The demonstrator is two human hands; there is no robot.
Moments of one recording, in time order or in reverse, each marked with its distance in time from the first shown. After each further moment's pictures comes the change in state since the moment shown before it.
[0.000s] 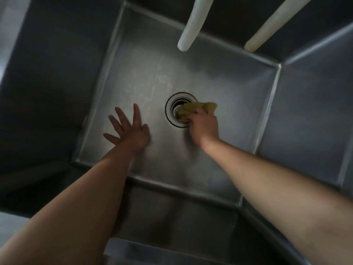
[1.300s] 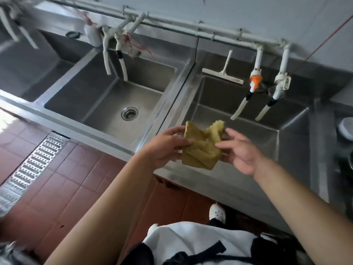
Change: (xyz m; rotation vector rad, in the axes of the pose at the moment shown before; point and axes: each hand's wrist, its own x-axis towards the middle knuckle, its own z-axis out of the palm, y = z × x) left_hand -0.344 -0.165 -0.299 -1.152 -0.409 0.583; right_hand -0.305 -0.268 -0.252 1.509 -0.235 0.053
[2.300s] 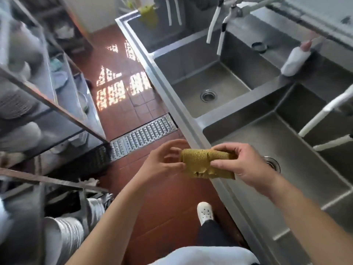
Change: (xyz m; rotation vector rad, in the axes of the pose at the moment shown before) left_hand -0.175 0.077 -0.497 -0.047 0.819 0.175; right_hand 0.259 0.001 0.556 -0.672 -0.778 -0.033
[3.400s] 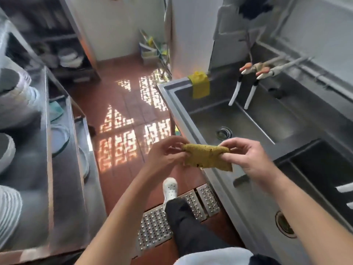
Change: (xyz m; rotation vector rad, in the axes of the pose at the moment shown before) left_hand 0.509 0.208 -0.549 -0.065 0.165 0.284; right_hand 0.701 -0.310 0.174 -0.201 0.149 -0.222
